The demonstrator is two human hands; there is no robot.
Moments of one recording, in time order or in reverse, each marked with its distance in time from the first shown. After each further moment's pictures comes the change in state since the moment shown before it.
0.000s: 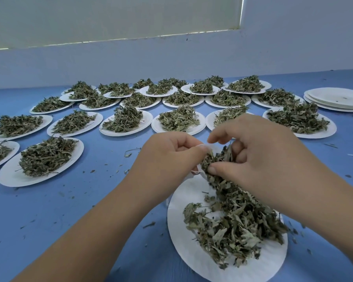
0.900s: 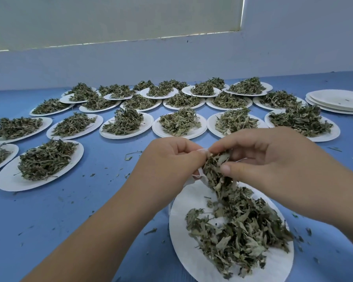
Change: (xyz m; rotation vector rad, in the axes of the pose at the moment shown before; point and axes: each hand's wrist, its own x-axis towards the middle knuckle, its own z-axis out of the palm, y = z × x) left_hand 0.001 -0.002 -0.002 -0.055 0.008 -0.090; right_hand 0.000 0.010 -0.006 0.412 -0.120 0.033
